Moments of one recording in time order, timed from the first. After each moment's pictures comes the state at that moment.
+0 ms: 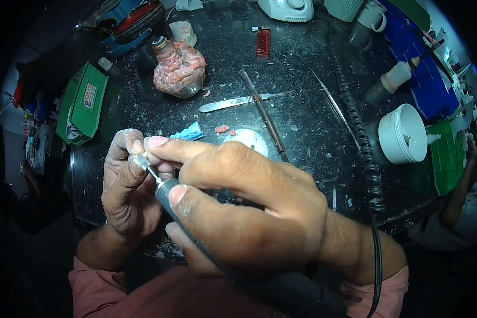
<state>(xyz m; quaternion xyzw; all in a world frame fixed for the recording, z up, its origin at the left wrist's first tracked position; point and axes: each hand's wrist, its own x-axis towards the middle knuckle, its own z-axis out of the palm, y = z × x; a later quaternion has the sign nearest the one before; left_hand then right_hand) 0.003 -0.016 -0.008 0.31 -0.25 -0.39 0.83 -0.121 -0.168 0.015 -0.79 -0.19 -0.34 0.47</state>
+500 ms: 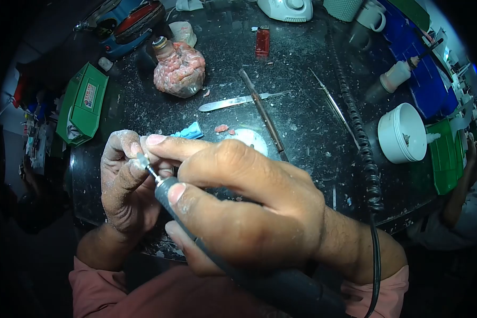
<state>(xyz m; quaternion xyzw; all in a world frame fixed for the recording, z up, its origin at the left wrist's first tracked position) 0.003 -0.016 -0.005 0.32 -0.27 -0.37 0.83 -0.121 -0.166 0.013 -0.79 -0.20 -0.33 0.48</state>
